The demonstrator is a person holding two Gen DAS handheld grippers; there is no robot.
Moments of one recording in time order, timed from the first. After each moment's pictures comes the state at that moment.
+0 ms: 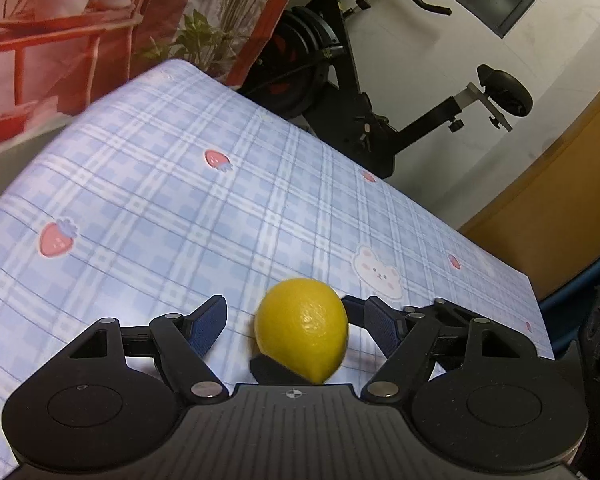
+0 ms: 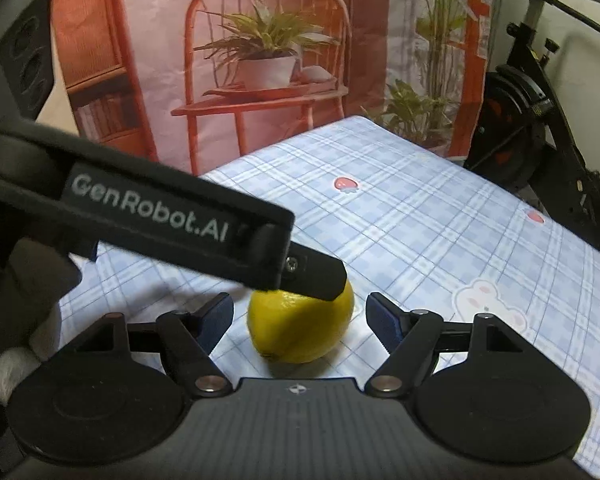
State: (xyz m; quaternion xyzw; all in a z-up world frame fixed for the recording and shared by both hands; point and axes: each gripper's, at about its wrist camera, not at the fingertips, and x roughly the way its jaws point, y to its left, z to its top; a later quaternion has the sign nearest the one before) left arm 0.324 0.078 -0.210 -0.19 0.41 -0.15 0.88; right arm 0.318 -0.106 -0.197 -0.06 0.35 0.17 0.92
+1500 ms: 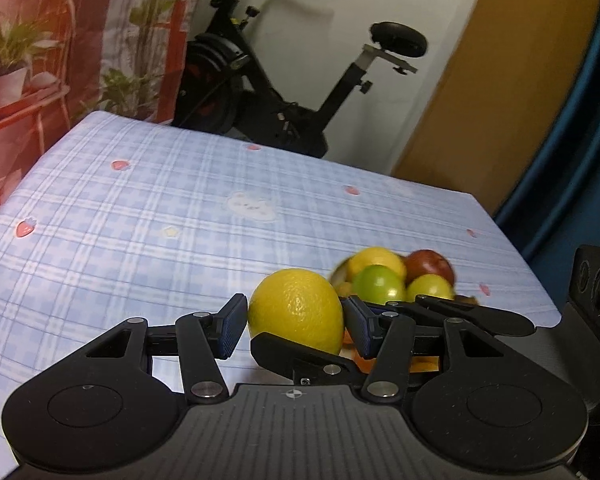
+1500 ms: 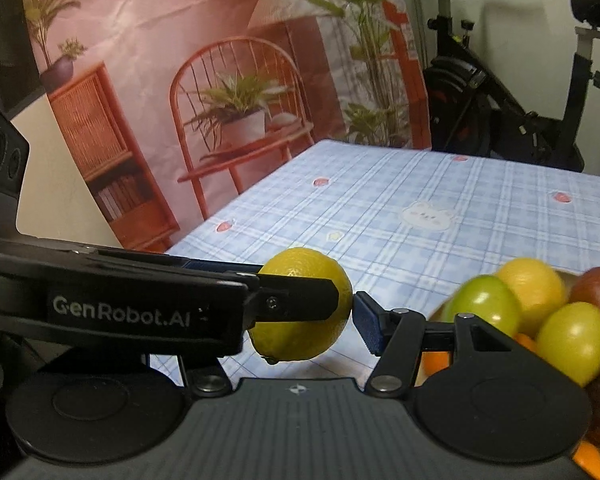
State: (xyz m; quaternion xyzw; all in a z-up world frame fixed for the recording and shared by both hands) left arm 0.183 0.001 -0.168 -0.06 0.36 -0.22 0.91; right arm 0.155 -0.158 -0.154 0.09 0.29 0.13 0.94
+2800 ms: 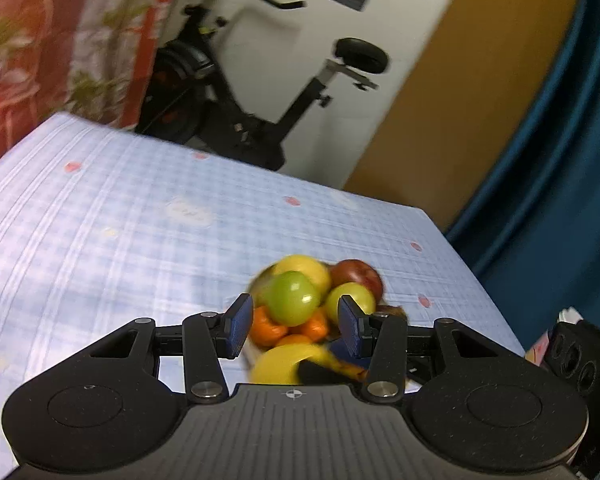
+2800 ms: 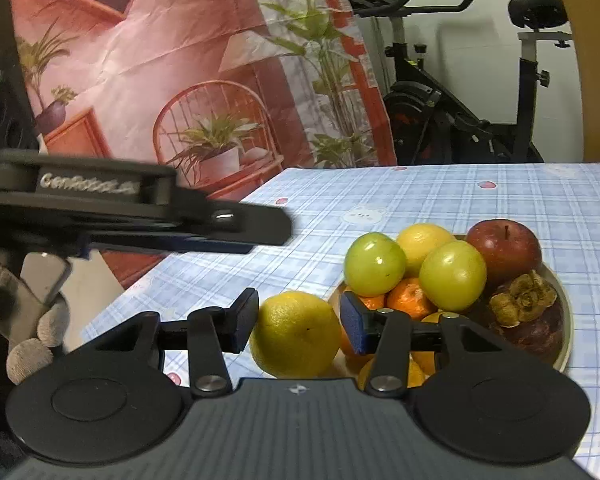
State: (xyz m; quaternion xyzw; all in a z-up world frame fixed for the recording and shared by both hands) left arm 0.160 -0.010 -0.167 -0.11 0.34 -0.26 0.90; right arm 0.076 -0.210 -0.158 0.13 0.24 0.10 0.96
